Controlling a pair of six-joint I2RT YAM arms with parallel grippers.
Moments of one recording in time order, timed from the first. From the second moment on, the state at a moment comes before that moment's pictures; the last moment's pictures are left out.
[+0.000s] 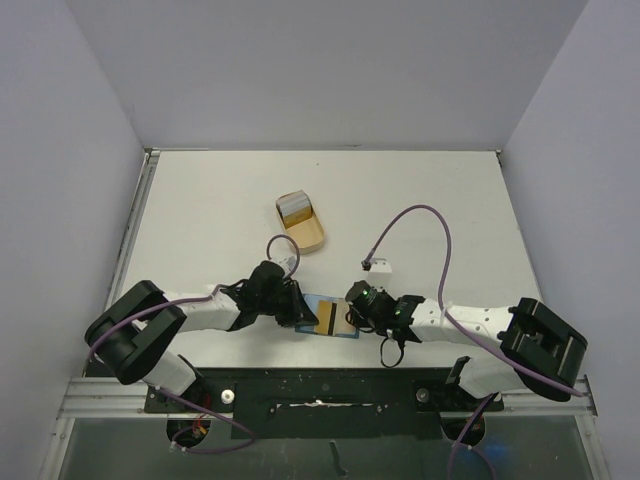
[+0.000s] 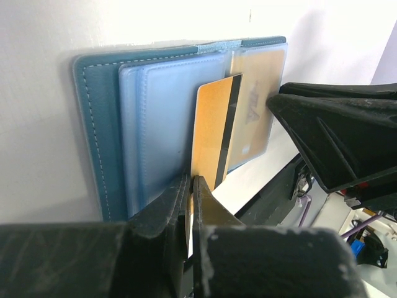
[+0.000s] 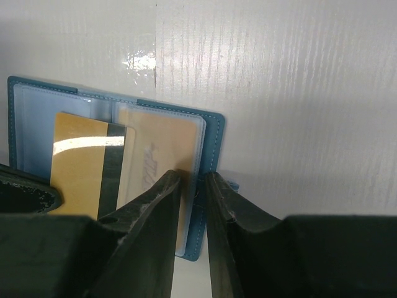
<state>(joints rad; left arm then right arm) -0.75 1.50 0.48 0.24 0.36 -1.00 0.98 1.34 0.57 -0.21 0.41 0.88</state>
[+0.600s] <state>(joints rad) -0.76 1.49 0.48 0.25 0.31 -1.04 0.99 1.34 0.56 -0.20 0.41 0.88</state>
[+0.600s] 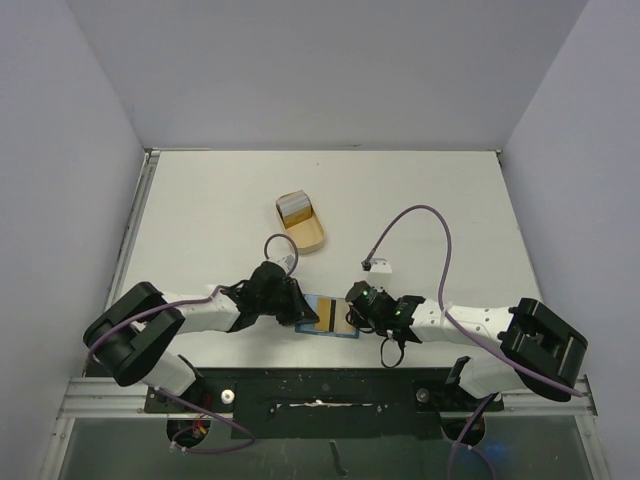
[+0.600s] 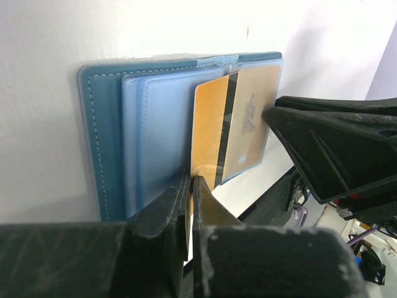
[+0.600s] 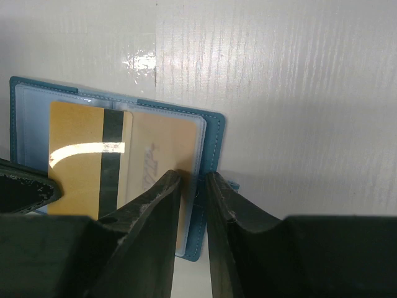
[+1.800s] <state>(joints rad) -0.84 1.56 0.50 0.35 0.30 -1.06 0.99 1.21 0.55 -0.30 0.38 0.90</state>
